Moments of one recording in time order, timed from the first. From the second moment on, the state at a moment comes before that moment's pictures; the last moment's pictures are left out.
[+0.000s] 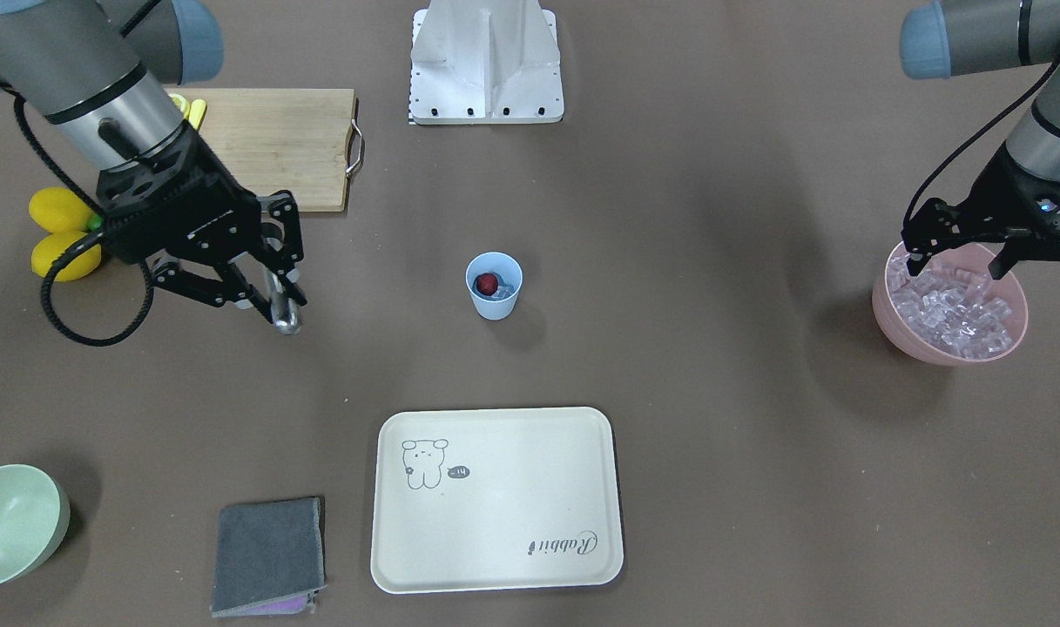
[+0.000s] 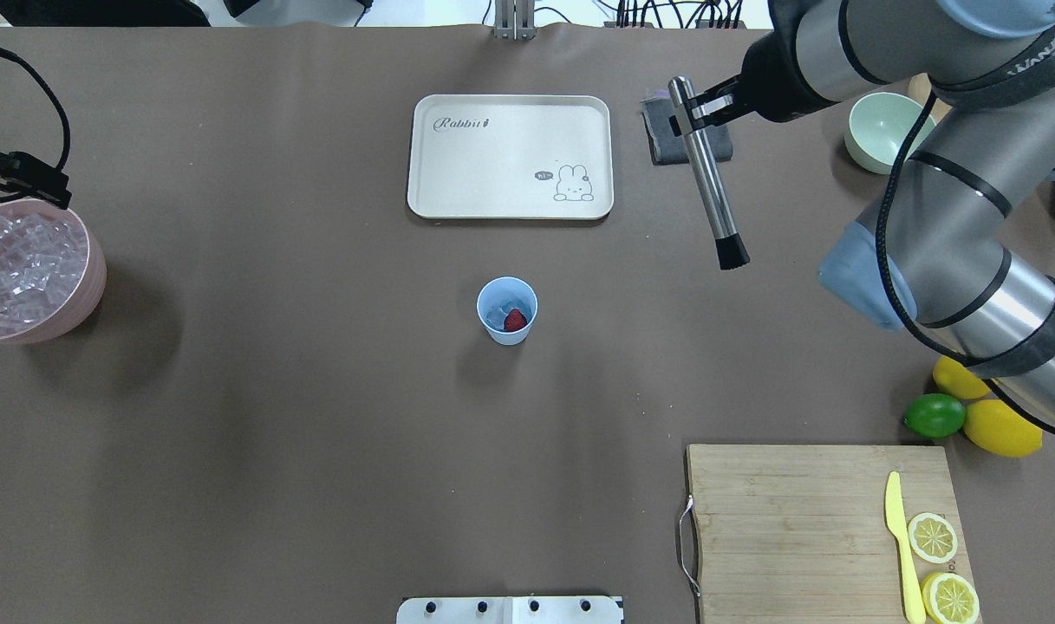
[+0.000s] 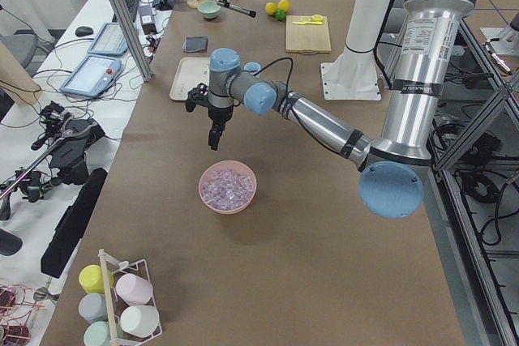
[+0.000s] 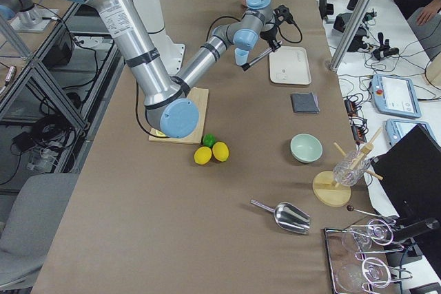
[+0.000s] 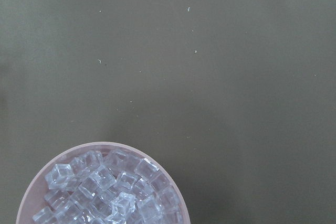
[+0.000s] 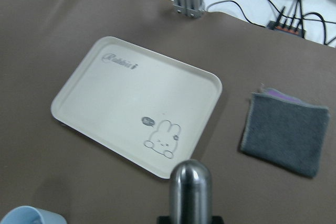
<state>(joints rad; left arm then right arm) -1.13 -1.72 -1.93 -1.60 -2.09 -0.53 0.90 -1.03 1.86 -1.24 2.03 0.64</state>
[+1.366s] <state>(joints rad) -1.12 -1.74 -1.90 -1.59 -2.09 -0.58 0.48 -1.02 1.71 -0.37 1.36 0.67</state>
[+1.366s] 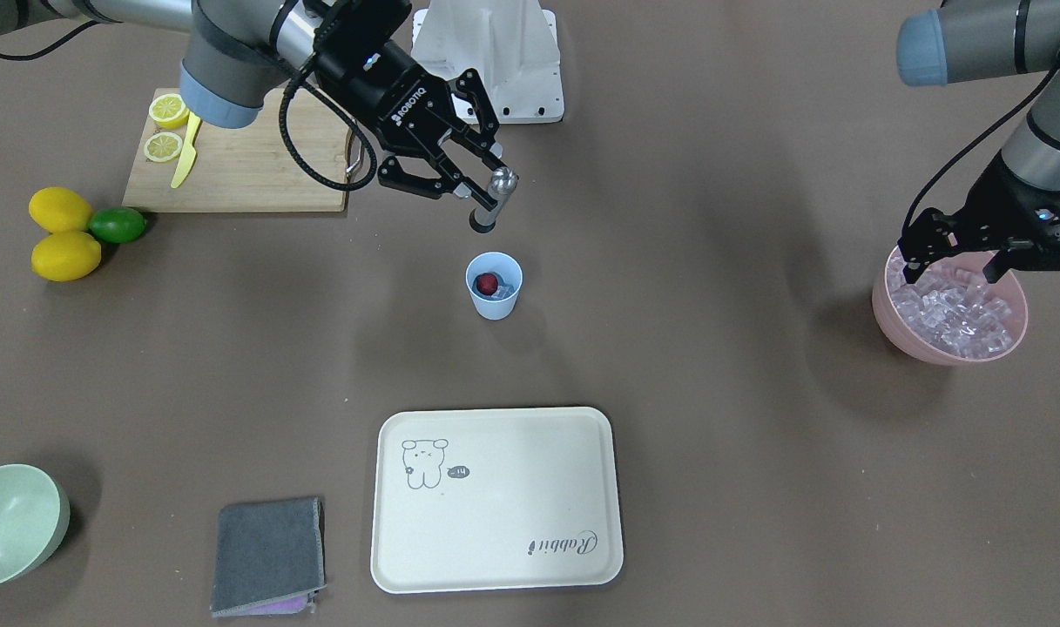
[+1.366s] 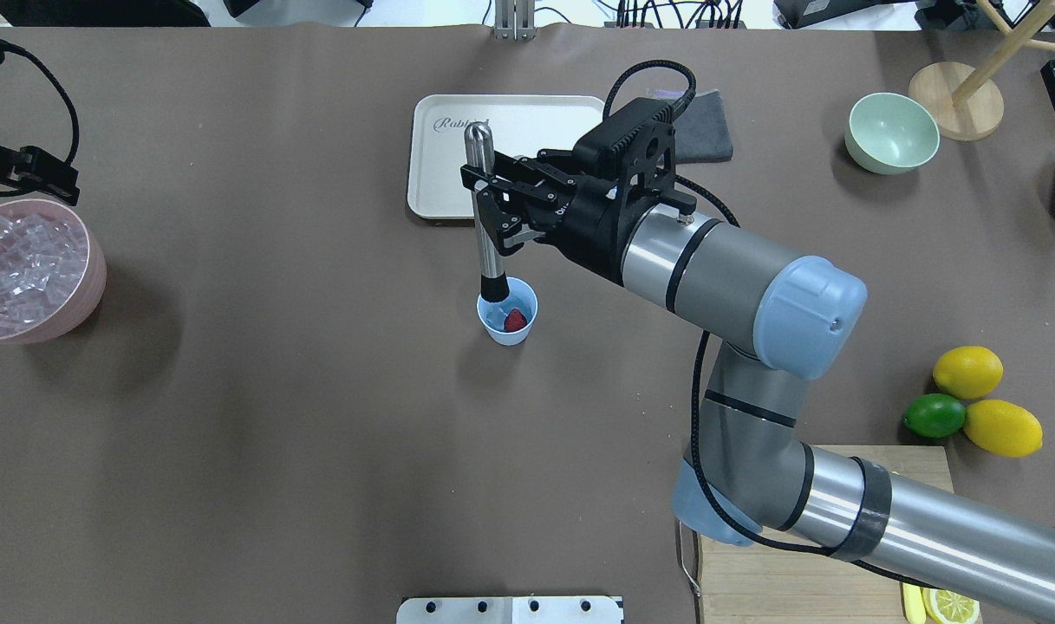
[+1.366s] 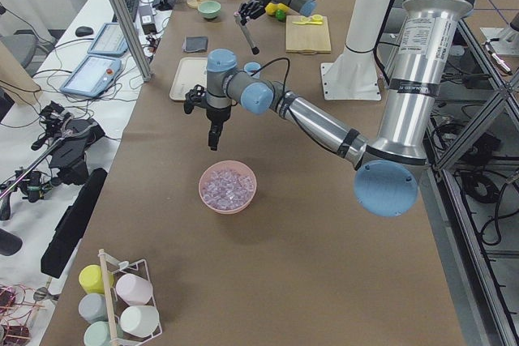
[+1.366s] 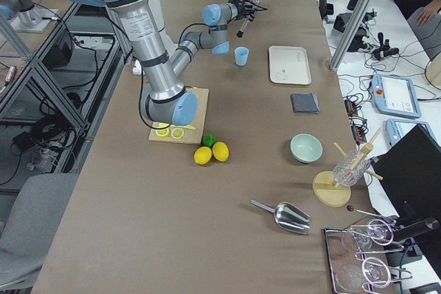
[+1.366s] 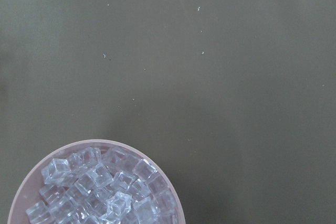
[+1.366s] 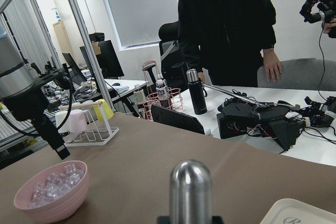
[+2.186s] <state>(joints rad) -1.12 -1.80 -1.92 -1.49 -2.09 -0.58 0.45 -1.03 1.52 -0.12 1.27 0.67</state>
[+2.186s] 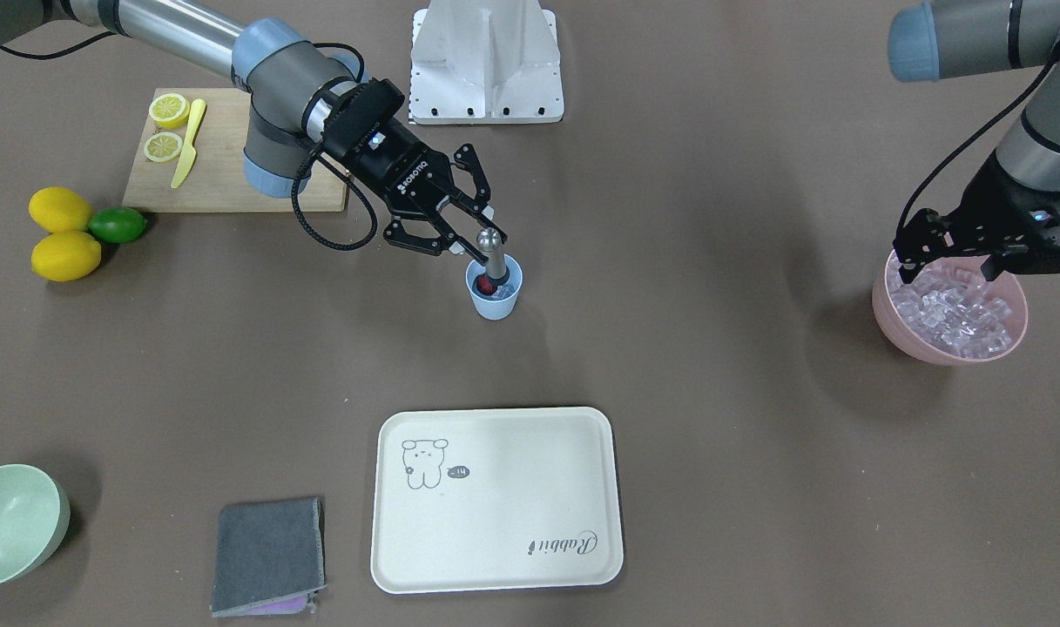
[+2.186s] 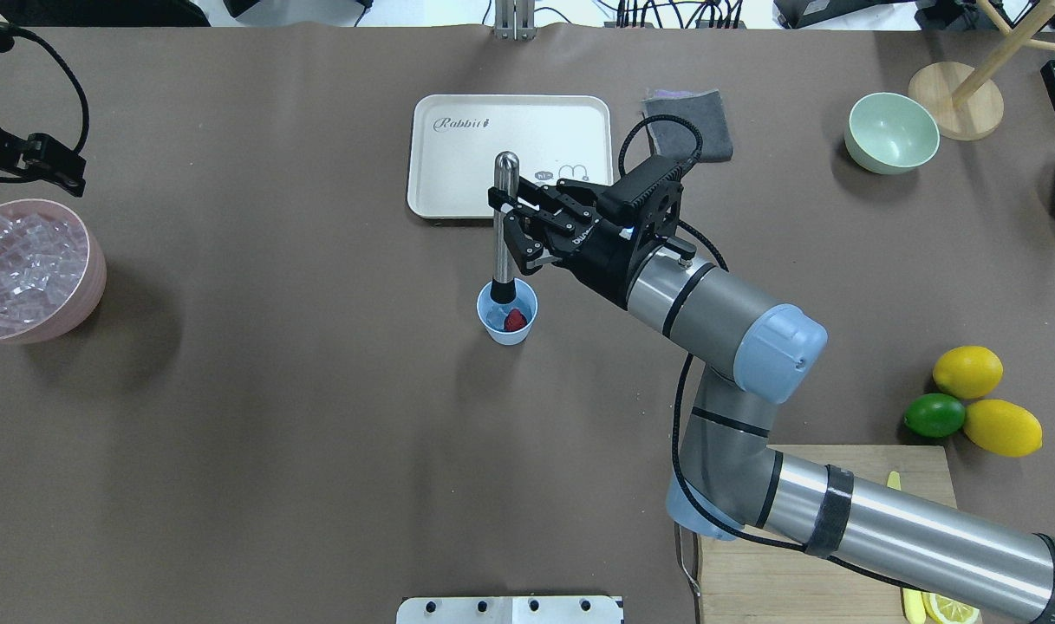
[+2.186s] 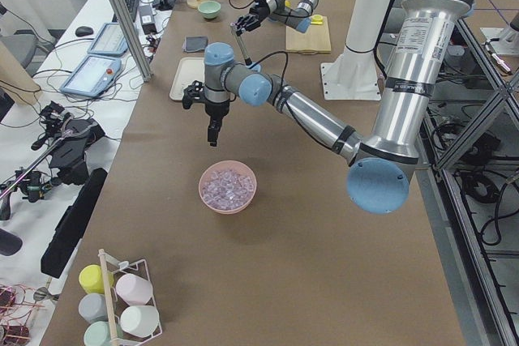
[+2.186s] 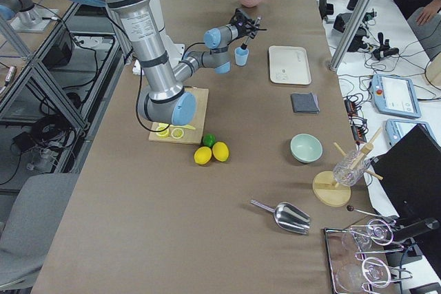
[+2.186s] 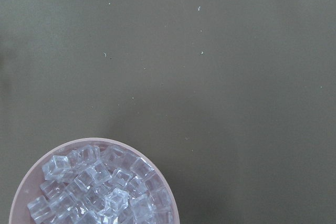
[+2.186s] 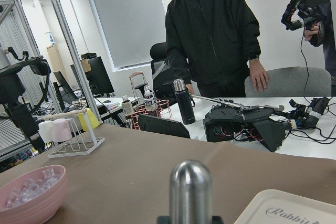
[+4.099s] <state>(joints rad) -1.13 -1.80 -1.91 -1.48 -2.09 -0.58 0.44 -1.02 1.52 -0.13 1.24 0.67</state>
